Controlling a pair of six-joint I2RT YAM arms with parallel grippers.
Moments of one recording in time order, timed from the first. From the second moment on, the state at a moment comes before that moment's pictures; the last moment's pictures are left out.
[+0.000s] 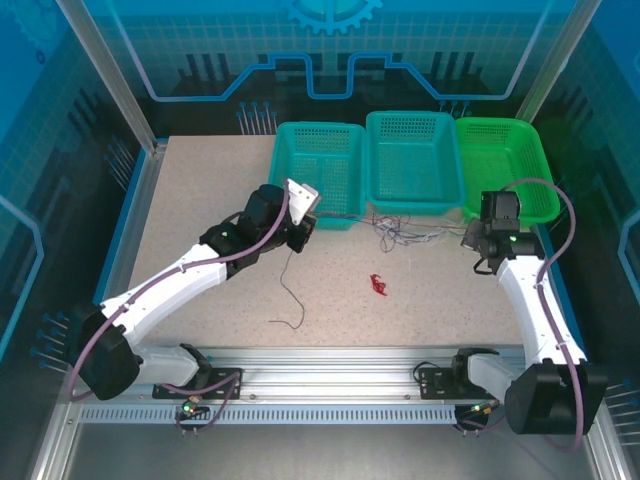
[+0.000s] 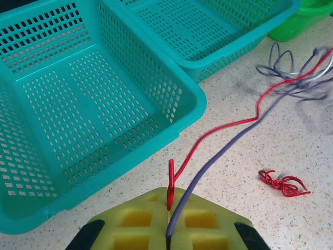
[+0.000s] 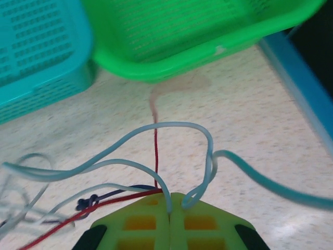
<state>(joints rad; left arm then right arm) -0.62 1.31 1.06 -0.35 -0.01 -0.02 -0.05 1.09 0.95 -0.77 0.24 0.35</state>
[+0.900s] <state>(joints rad) -0.67 1.31 0.92 -0.31 0.16 0.06 0.57 1.24 0.76 -0.42 -0.23 0.40</state>
